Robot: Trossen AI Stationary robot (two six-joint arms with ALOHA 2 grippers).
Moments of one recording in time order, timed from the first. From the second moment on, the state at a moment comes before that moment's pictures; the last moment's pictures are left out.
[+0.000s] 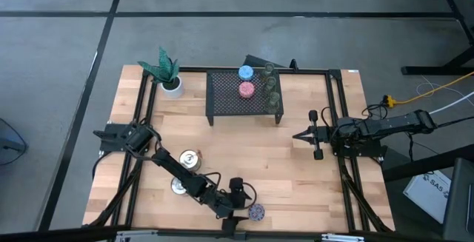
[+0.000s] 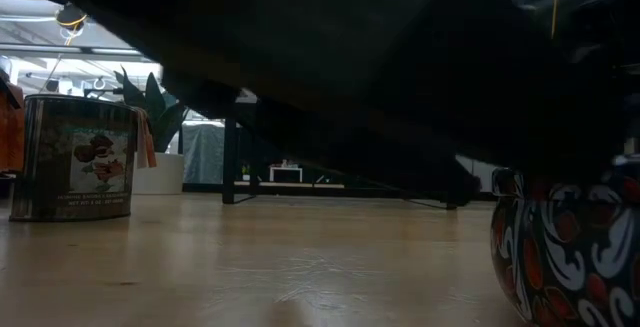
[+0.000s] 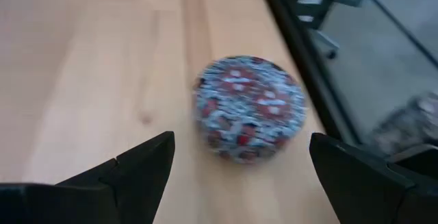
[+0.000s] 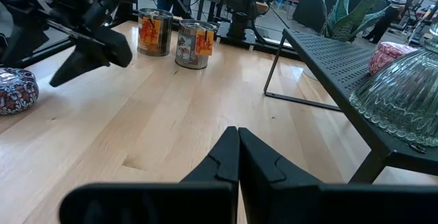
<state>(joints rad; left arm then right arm) -0.59 2.16 1.27 0.31 -0.32 -0.36 0.18 0.22 0.01 0.03 0.10 -0.18</state>
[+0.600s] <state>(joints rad) -0.58 2.22 1.27 0.35 -0.29 -0.30 0.18 0.22 0.01 0.03 0.10 -0.18</state>
